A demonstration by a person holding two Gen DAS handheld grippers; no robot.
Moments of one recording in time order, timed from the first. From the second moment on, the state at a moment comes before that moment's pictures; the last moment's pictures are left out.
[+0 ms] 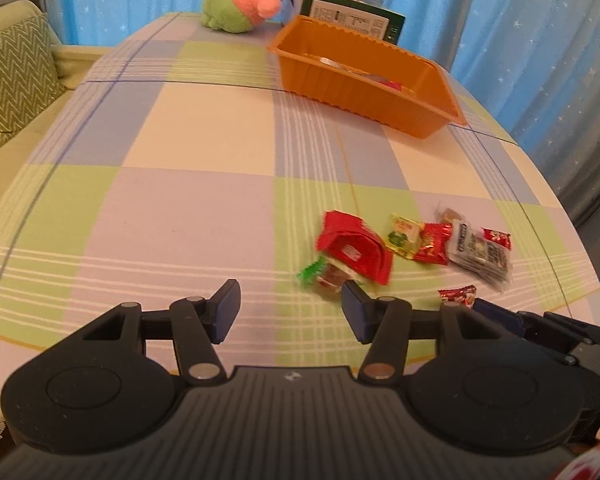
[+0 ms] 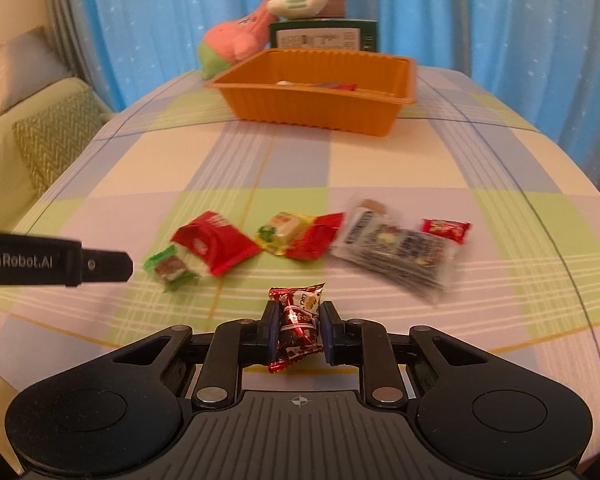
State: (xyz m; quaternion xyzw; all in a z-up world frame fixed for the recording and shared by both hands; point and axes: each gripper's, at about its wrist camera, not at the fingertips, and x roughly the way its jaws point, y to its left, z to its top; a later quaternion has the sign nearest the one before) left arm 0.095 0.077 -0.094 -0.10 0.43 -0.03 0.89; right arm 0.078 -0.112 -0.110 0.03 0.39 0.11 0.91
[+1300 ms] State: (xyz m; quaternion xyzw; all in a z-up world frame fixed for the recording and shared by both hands) left arm 0.133 0.057 -0.111 -0.07 0.42 -0.01 0.91; right arm 0.080 -0.143 -0.120 0.05 0.39 0.09 0.91
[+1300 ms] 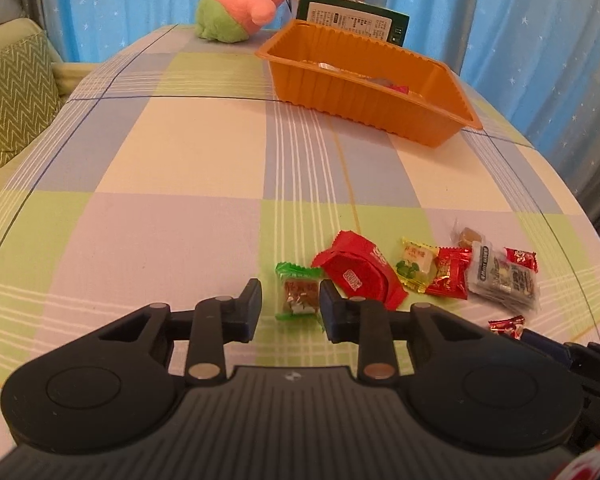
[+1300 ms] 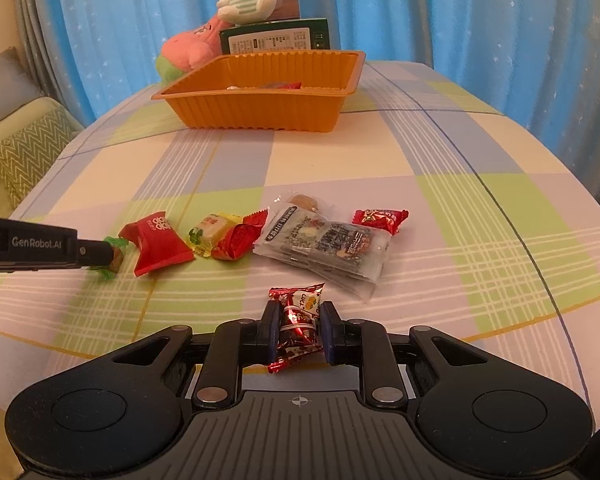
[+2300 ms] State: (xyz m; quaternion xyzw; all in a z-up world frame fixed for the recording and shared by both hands) left arm 0.086 0.025 -0.057 -0.03 0.40 -0.03 0.92; right arm 0.061 -0.154 -0.067 0.06 0.35 0.10 0.93
